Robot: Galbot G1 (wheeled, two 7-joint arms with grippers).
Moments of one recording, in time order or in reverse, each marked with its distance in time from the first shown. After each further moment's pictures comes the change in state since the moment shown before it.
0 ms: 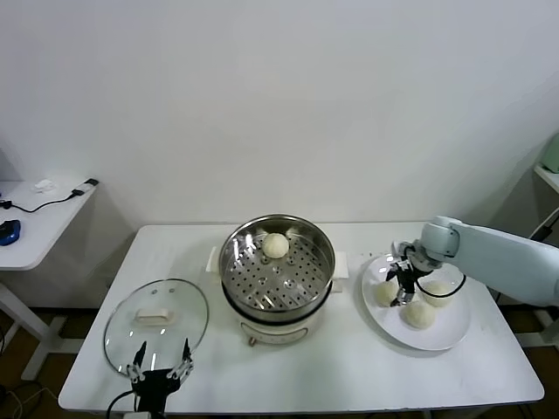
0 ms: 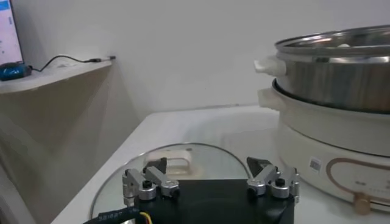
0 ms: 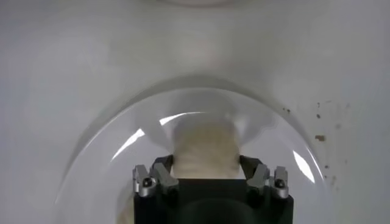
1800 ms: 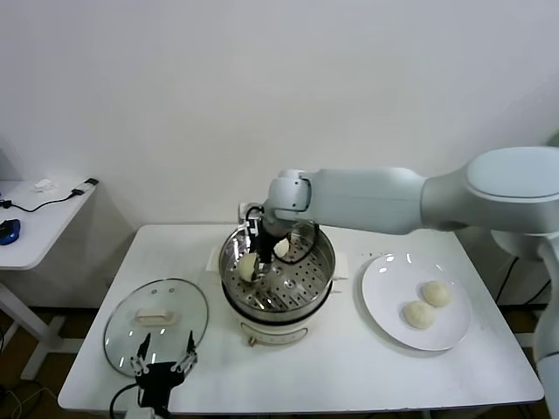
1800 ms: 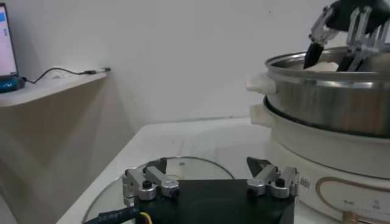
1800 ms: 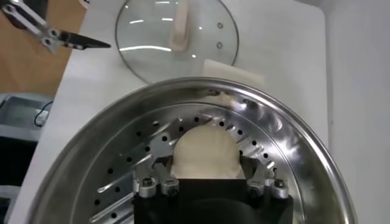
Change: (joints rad) left arm -0.005 0.004 0.021 -0.031 0.007 0.003 -0.006; right arm 0.269 0.623 -0.135 0.085 0.518 -0.256 0.212
